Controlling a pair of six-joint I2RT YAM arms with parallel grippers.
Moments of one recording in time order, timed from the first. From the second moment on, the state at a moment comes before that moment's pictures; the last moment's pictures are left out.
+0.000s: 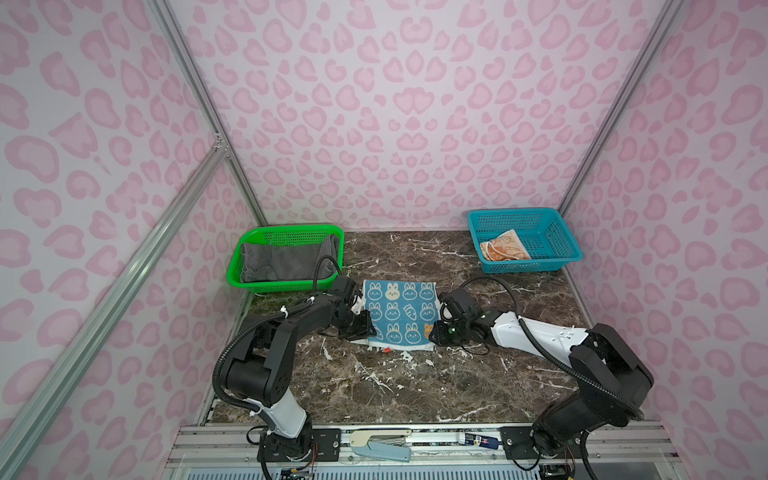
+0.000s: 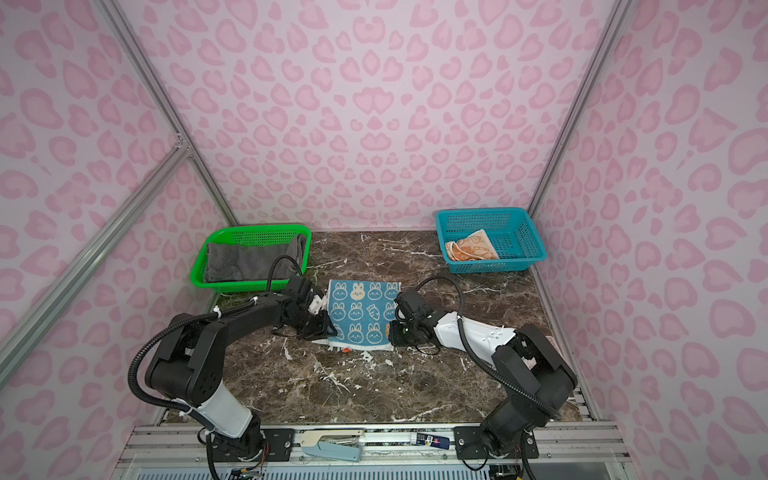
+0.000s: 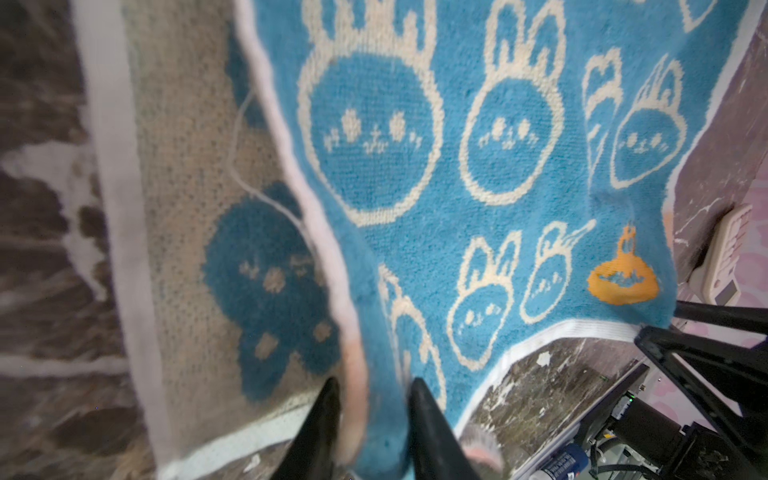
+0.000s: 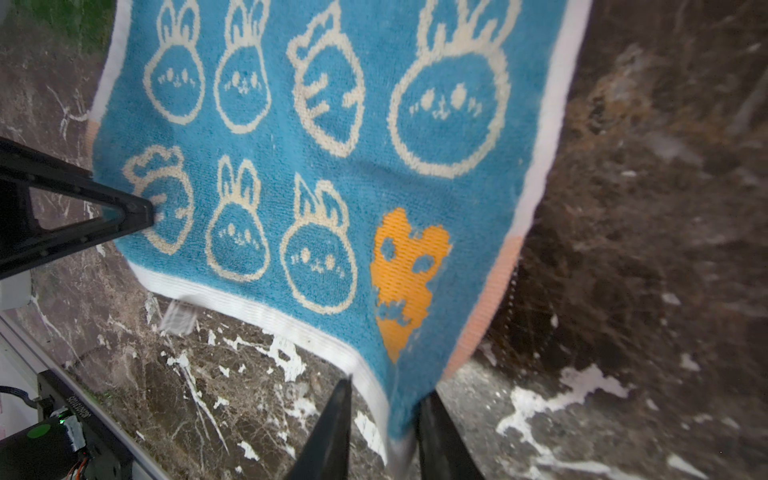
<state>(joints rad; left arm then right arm) -0.31 1.67 0.92 -0.56 0.47 -0.39 0.67 1.57 0.87 -0.35 -0.21 0.60</state>
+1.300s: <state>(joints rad) -0.23 1.72 1.12 -0.70 0.37 -0.26 0.71 1.61 0.94 -0.37 -0.25 0.62</state>
